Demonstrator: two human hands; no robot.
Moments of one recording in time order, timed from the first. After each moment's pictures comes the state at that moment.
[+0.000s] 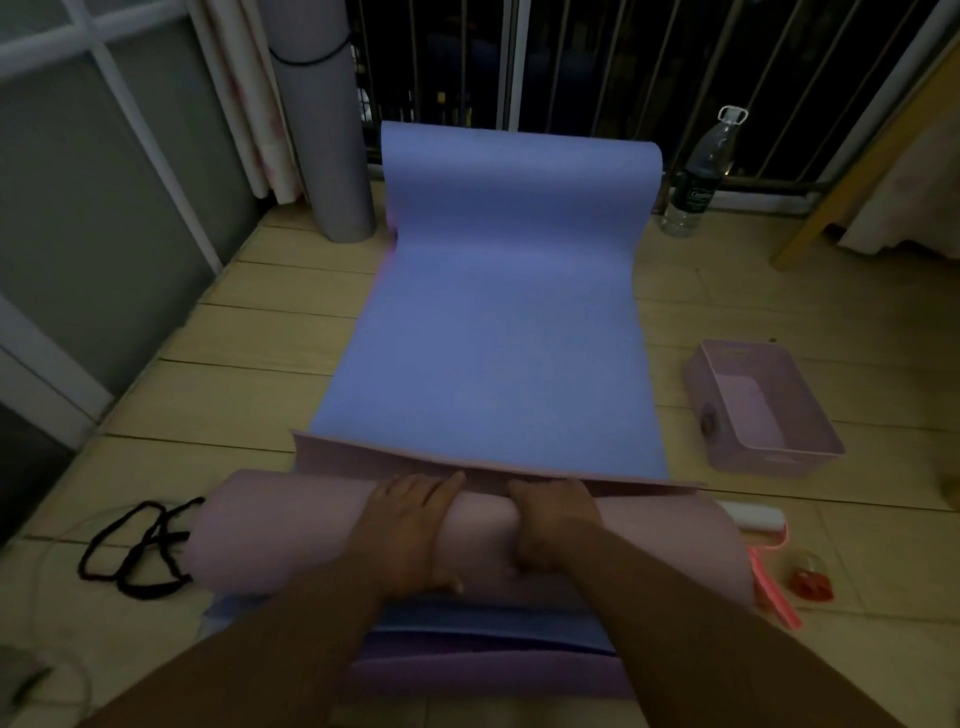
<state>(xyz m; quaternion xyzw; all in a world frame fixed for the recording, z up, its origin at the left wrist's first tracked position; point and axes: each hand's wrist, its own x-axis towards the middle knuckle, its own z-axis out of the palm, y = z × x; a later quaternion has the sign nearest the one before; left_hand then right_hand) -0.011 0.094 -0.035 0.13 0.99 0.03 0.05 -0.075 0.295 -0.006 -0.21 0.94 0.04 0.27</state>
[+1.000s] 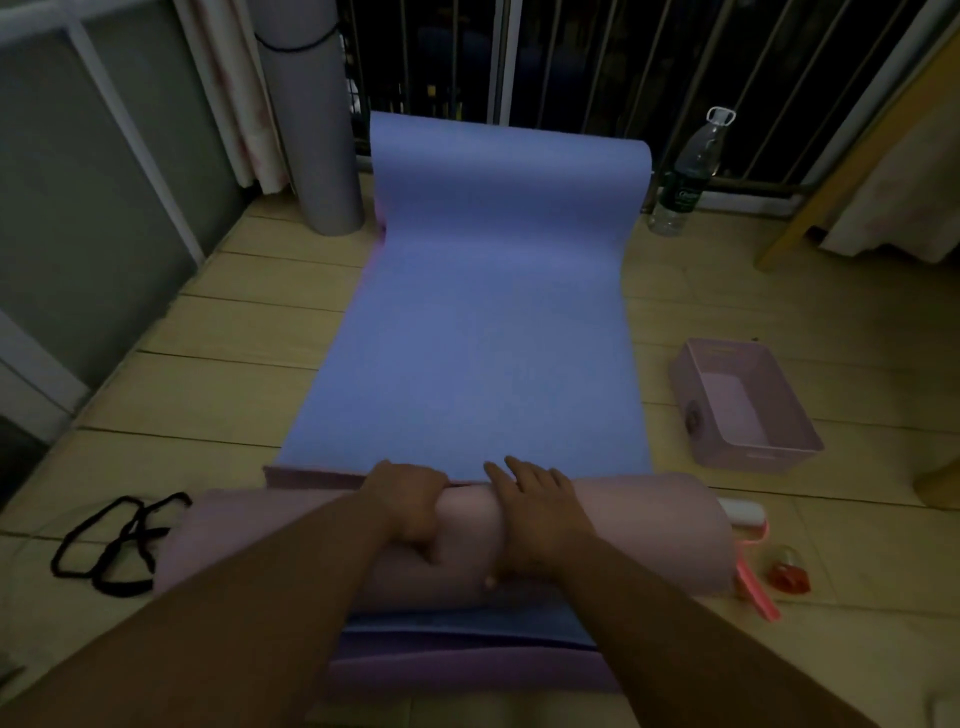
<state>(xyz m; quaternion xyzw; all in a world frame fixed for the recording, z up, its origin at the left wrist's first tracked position) -0.062 0.113 -0.006 0.10 0.95 -0.01 0.30 -0.063 0.306 -0.013 -0.24 0.94 0.00 0.23</state>
